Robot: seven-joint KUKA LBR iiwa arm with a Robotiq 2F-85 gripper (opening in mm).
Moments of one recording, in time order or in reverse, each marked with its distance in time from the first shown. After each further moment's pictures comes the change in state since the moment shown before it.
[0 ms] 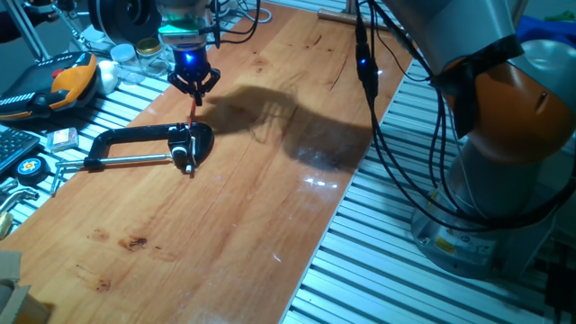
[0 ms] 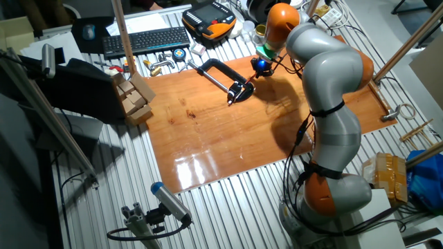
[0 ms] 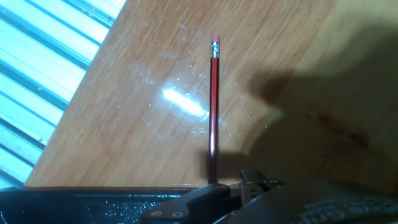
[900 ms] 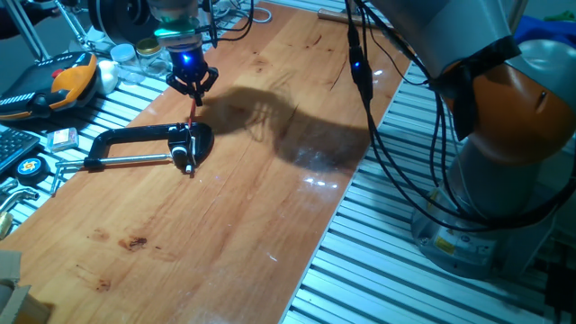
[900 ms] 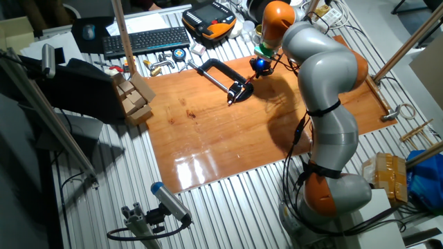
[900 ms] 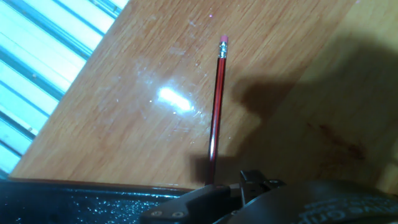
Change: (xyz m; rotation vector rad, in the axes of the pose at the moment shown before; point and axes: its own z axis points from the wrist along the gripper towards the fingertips) arm 0.000 0.000 0.000 0.068 -0.023 -0.078
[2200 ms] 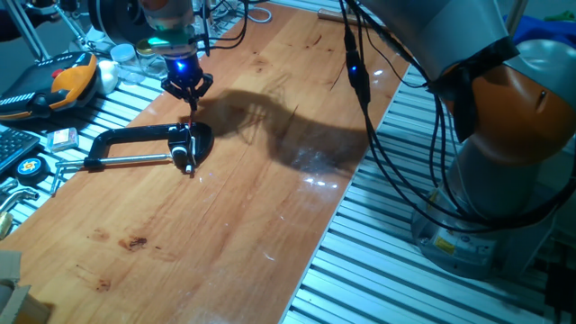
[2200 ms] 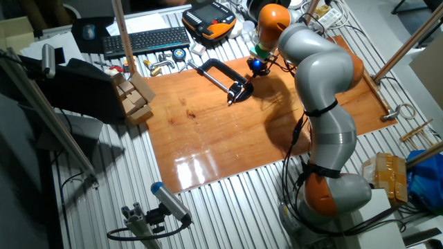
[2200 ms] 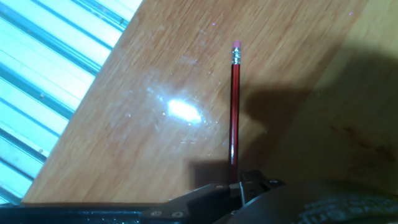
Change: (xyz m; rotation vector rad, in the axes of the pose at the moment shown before) arm -0.005 0.017 0.014 -0.027 -0.014 0.073
